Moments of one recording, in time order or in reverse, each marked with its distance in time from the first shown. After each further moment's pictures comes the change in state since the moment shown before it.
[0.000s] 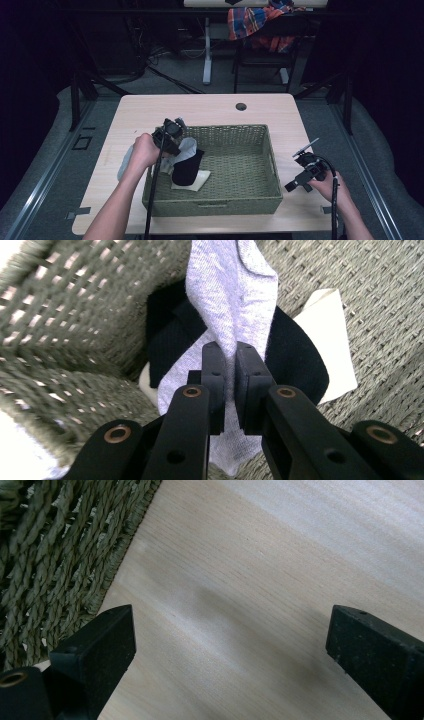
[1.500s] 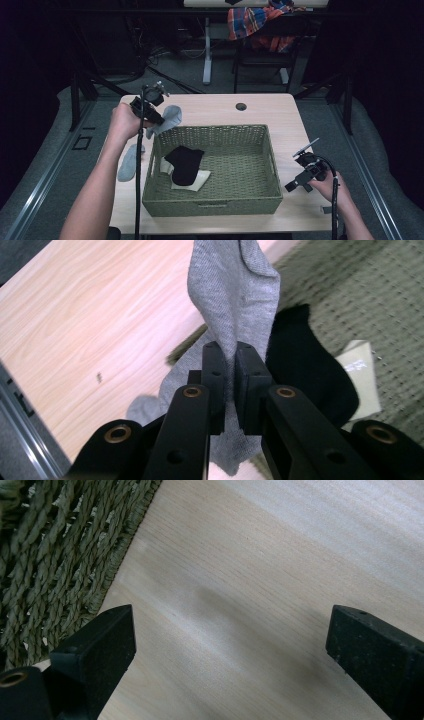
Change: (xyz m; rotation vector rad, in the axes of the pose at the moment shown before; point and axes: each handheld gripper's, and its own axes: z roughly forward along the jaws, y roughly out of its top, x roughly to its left) left arm 0.055 0.009 -0.085 -0.106 0.111 -0.087; right arm 0.000 -0.001 0.000 -0.006 0.009 0.006
